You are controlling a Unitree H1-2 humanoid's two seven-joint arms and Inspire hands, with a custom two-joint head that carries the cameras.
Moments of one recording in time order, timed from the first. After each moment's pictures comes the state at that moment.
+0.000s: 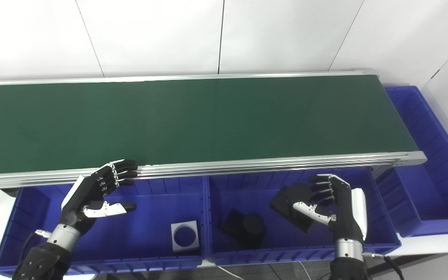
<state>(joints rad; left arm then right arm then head) 0.03 0.26 -0.03 0.29 -0.18 -0.26 -0.41 0.30 -0.05 -0.01 -0.18 -0.46 0.11 -0.22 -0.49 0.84</state>
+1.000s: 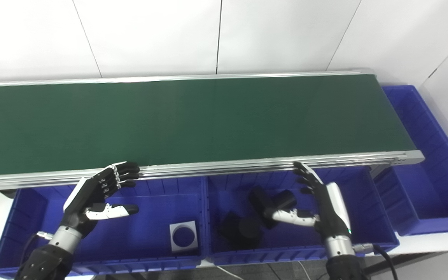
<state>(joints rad) 0.03 0.23 -0.04 0.30 -0.16 -0.27 -0.40 0.29 -0.08 0.12 -0.33 -0.46 0.15 -0.04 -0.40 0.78</state>
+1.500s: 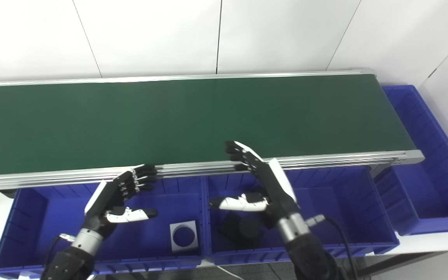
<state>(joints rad) 0.05 0.15 -0.08 0.33 -0.12 -0.33 -0.39 0.16 -0.03 0.27 -0.28 -0.33 0.14 0.08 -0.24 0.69</state>
